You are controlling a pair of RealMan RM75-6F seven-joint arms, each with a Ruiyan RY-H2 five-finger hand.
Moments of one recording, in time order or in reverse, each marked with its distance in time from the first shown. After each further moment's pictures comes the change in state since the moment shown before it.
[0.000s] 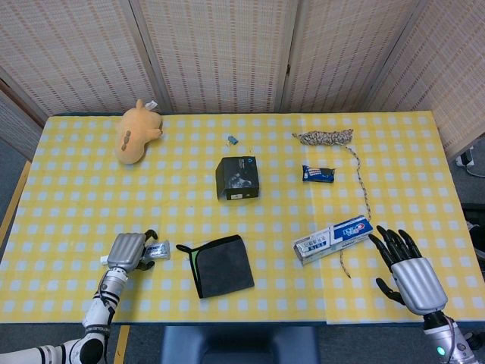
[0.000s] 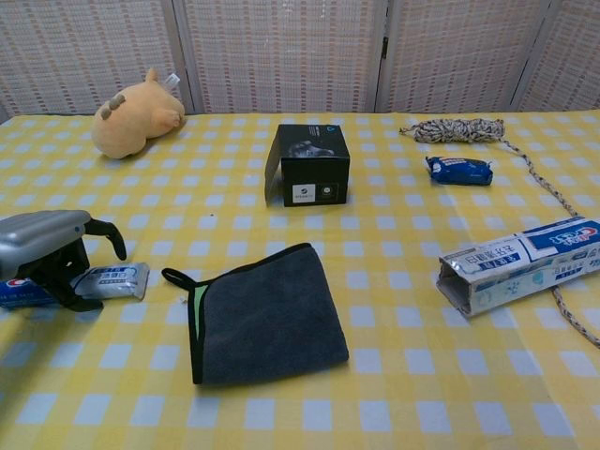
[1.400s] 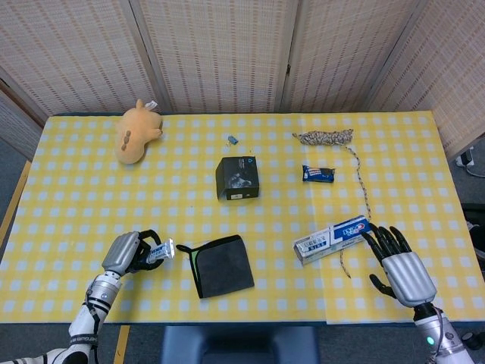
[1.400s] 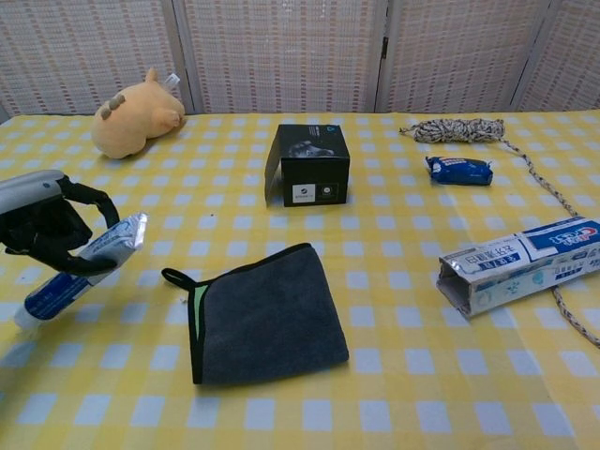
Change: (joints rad) left arm 0.071 0.142 -0.032 -0.207 0.146 0.008 -0.482; right arm 0.050 -0.024 0.023 0.000 0.058 -0.090 -0.038
